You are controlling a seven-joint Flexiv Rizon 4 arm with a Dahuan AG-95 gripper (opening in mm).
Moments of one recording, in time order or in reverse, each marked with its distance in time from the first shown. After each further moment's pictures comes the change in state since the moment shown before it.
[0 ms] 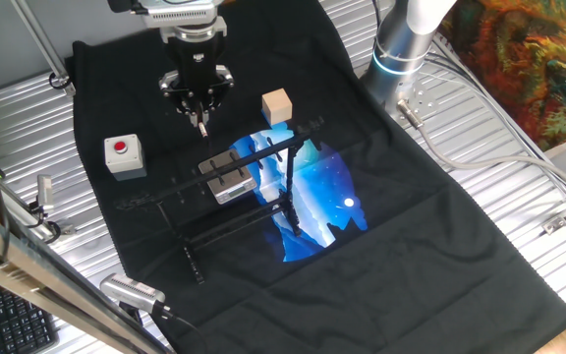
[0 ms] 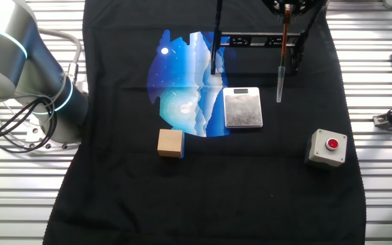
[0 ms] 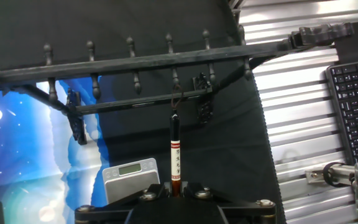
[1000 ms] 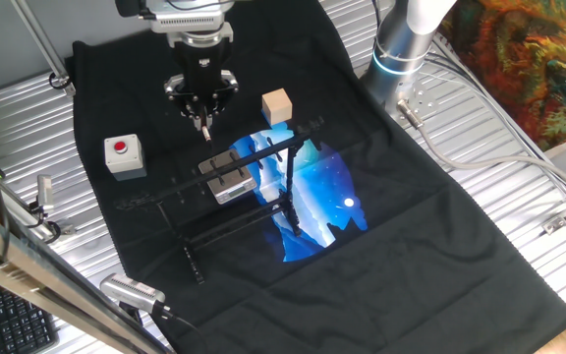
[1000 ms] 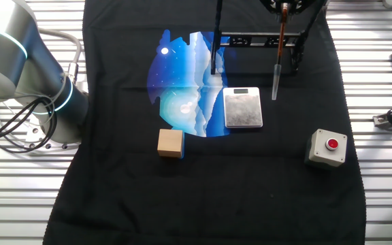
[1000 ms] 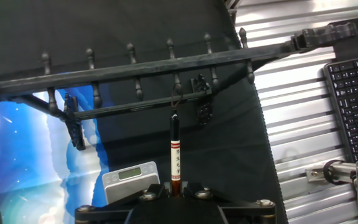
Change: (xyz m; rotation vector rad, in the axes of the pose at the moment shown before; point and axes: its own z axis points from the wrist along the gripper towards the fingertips) arm -0.006 0.005 0.005 0.015 0.002 0.024
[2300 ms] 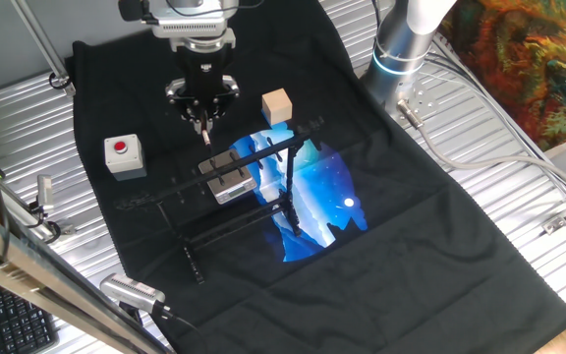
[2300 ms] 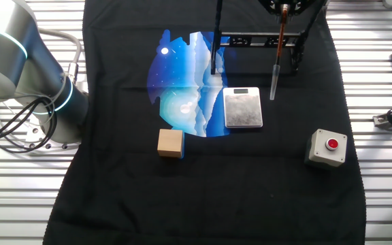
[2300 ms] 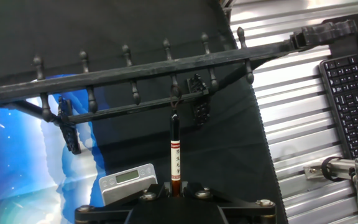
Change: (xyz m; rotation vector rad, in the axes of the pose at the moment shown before) arm -0.003 0.000 0.007 0.019 0.002 0.028
